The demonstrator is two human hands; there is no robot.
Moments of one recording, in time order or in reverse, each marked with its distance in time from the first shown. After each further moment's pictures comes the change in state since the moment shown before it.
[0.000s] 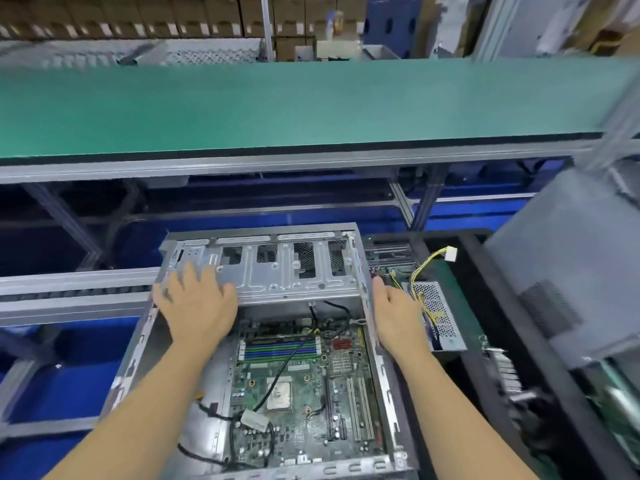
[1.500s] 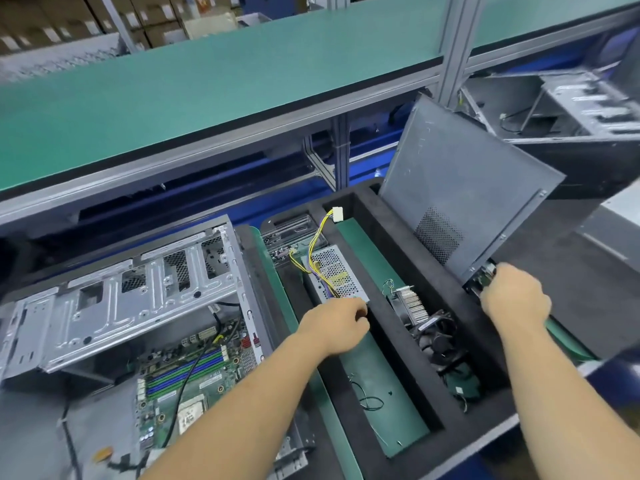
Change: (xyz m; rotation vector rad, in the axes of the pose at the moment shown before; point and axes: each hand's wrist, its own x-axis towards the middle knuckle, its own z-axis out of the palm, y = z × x) left_hand -0.158 0.276 0.055 -0.146 -0.795 0.884; right_hand -0.009 0.231 -0.214 -0.629 0.271 0.696
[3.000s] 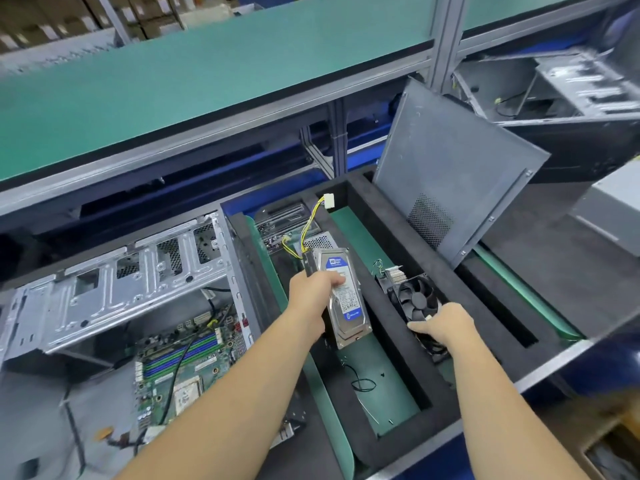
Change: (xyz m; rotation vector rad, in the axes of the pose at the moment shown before) left_hand -0.018 0.028 -0.015 -1.376 0.317 -0.562; right_hand -0.044 -0.002 0.077 0.345 -0.528 -0.024
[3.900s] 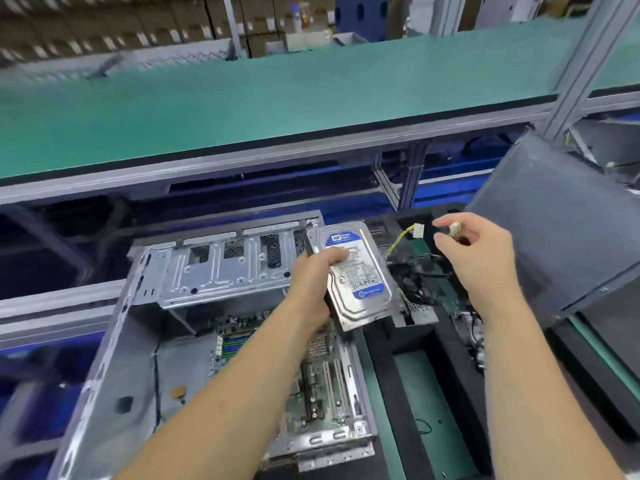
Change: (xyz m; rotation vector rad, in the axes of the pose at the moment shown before) left_hand -0.006 0.060 -0.120 -0.380 -0.052 0.159; right_hand -0.098 -0.193 -0.037 0.657 0.185 -0.932
